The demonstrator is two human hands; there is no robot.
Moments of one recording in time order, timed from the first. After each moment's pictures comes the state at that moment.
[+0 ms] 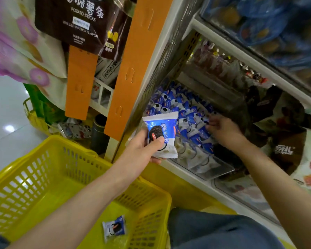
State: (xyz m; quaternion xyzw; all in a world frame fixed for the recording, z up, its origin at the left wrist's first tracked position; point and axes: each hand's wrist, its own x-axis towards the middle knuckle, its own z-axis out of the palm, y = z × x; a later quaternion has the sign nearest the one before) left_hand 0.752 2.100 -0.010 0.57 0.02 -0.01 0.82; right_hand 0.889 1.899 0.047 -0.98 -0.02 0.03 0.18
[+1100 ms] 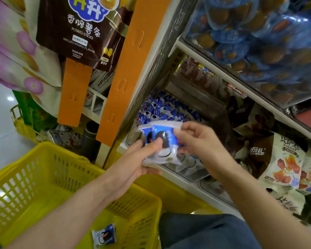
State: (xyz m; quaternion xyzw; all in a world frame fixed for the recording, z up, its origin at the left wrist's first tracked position) left_hand 0.743 2.100 -0.004 0.47 -0.02 -0.12 0.87; right_hand 0.792 1.954 0.083 -0.83 -0.10 0.13 0.54
